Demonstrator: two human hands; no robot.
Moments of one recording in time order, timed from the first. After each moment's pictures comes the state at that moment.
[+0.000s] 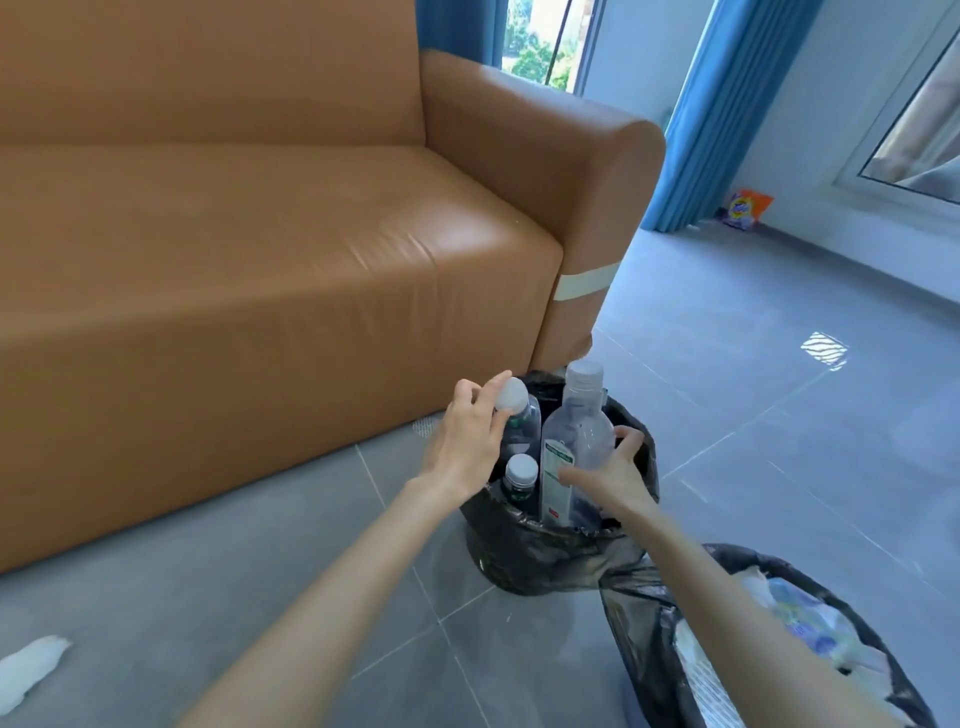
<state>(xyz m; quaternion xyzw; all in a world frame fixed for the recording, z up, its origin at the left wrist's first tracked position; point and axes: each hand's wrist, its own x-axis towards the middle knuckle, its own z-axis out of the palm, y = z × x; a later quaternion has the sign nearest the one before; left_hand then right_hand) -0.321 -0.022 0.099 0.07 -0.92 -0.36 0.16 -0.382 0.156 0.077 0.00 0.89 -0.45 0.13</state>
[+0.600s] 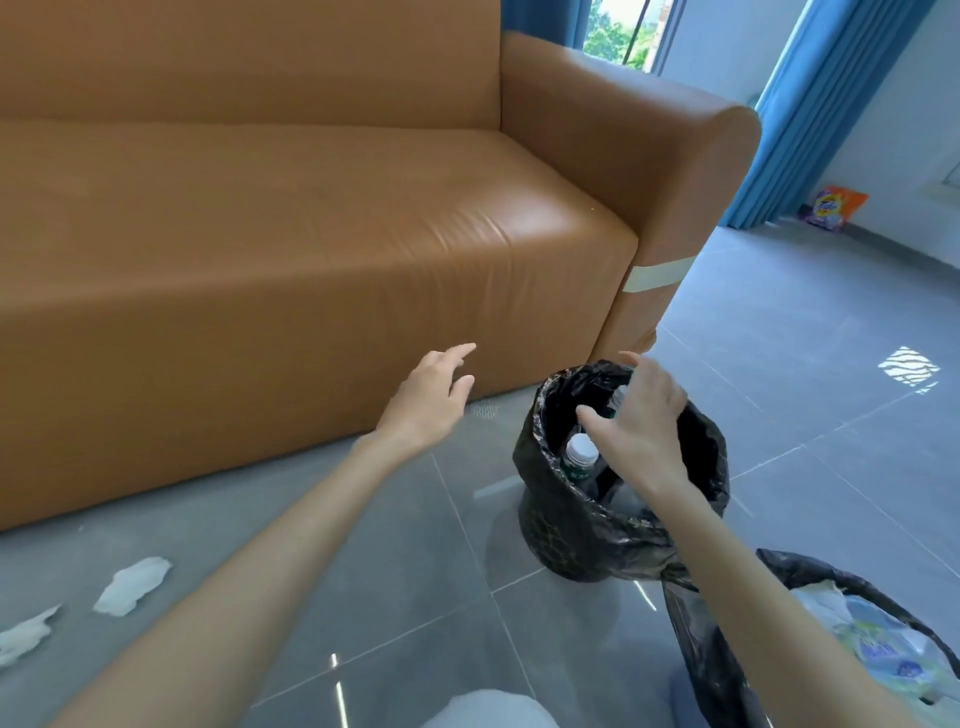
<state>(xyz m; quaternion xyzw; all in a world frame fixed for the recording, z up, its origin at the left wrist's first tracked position) -0.270 -0.118 0.113 0.15 -0.91 -0.36 0.13 -0.341 0.091 0.136 -0.16 0.93 -0.32 -0.06</state>
